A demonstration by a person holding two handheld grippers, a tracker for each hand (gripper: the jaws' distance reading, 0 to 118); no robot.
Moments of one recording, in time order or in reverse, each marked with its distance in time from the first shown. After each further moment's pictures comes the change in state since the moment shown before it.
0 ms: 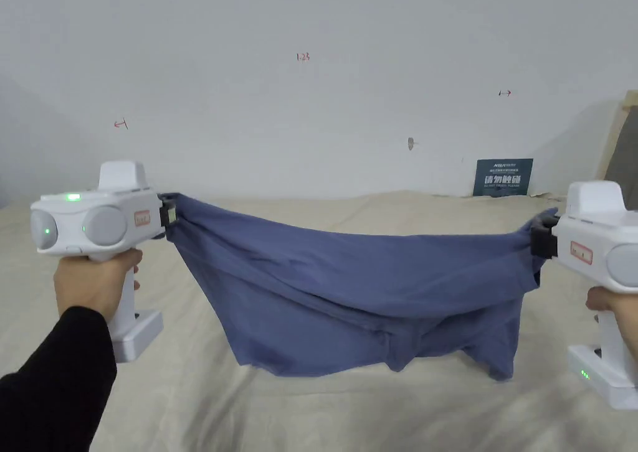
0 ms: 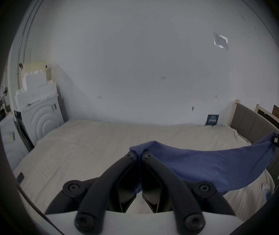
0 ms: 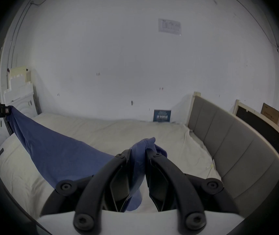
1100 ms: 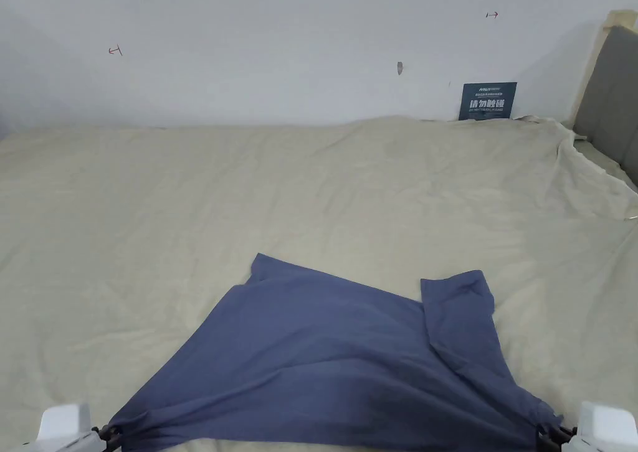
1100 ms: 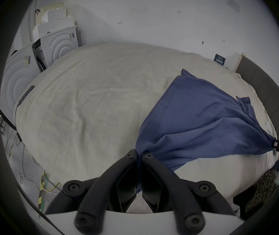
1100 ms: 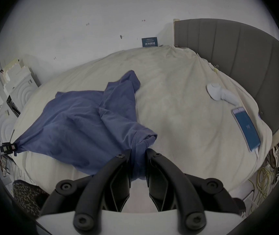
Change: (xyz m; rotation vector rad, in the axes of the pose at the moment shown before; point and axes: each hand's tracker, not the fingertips) left arm -0.090 -0.347 0.195 -0.481 0.052 0.077; right arm -0.022 -0.313 0.220 -0.441 -0.004 -0.189
